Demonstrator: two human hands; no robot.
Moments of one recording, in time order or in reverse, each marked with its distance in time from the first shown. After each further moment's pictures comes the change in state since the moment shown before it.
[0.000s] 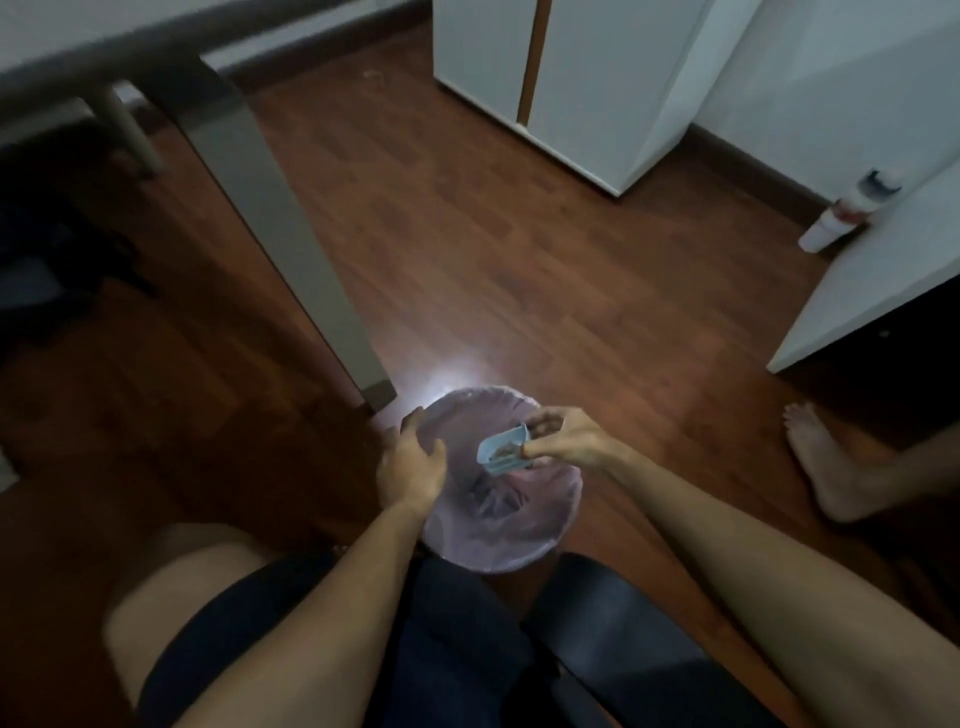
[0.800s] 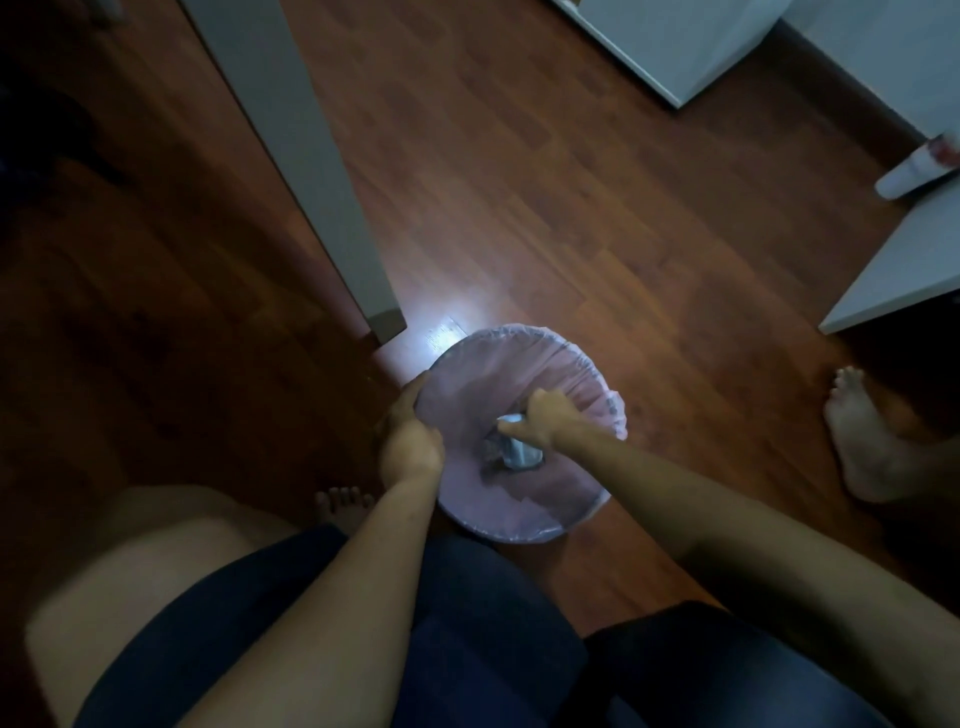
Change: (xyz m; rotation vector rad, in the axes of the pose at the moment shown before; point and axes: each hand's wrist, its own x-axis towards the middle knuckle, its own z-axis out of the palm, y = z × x) left_hand 0.038 -0.058 0.031 -0.120 0.036 -0.224; right_hand 0.086 0.055 0.067 -1.066 0.015 0.033
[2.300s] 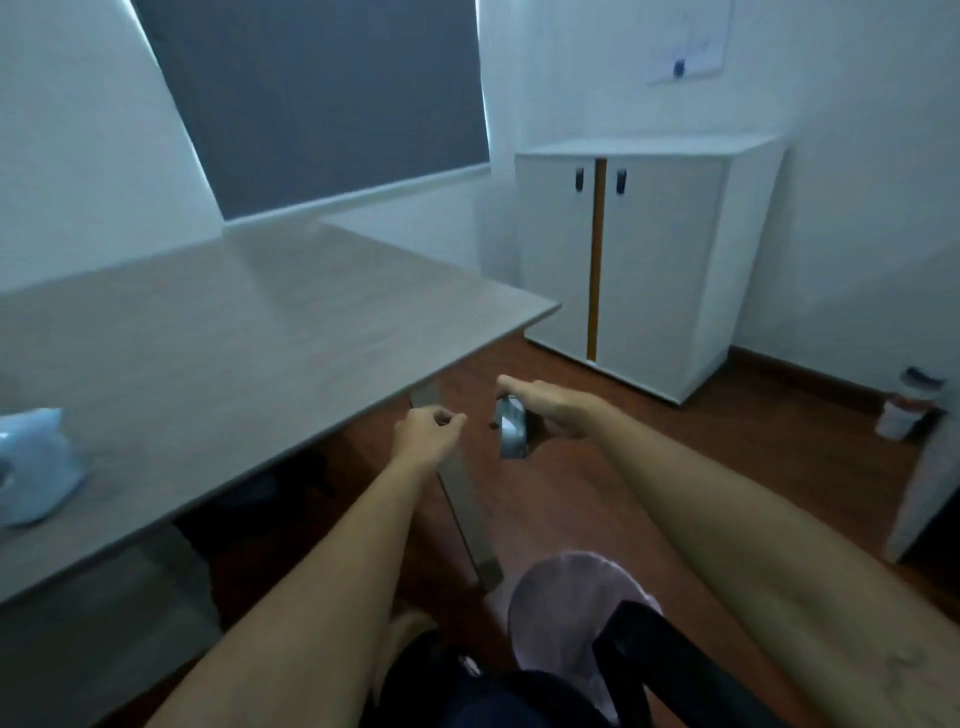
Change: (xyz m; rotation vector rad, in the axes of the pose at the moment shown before) left_hand -0.184 0.190 -0.263 -0.030 0.189 0.590; right_hand -0.271 -0.162 -0.288 0.866 0.027 -0.388
